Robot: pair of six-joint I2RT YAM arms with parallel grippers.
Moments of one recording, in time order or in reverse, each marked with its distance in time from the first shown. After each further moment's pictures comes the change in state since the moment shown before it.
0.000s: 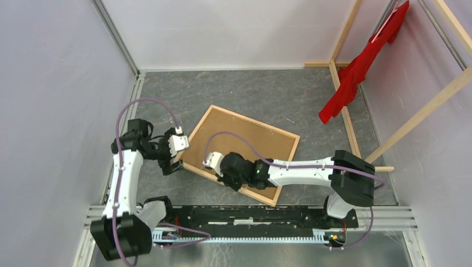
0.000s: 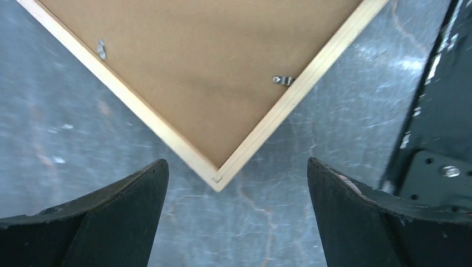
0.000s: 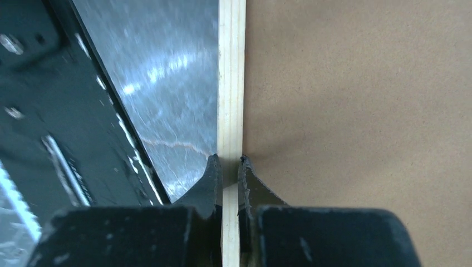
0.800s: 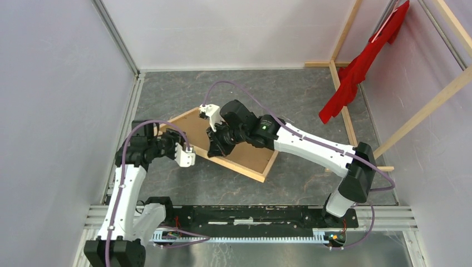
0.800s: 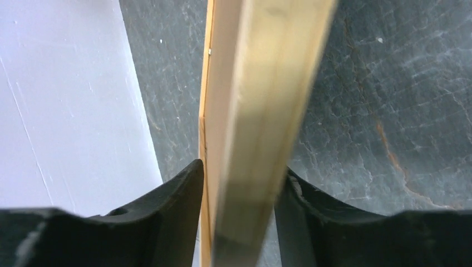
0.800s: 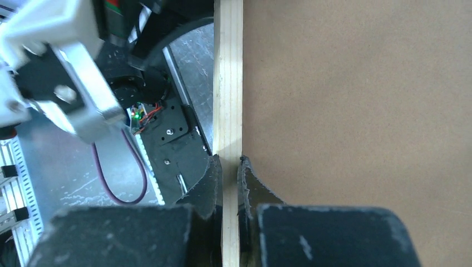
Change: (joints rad) left arm -0.130 -0.221 -0.070 0.280 -0.061 0.404; right arm -0.225 0.013 0.547 -0.338 -0.383 0.154
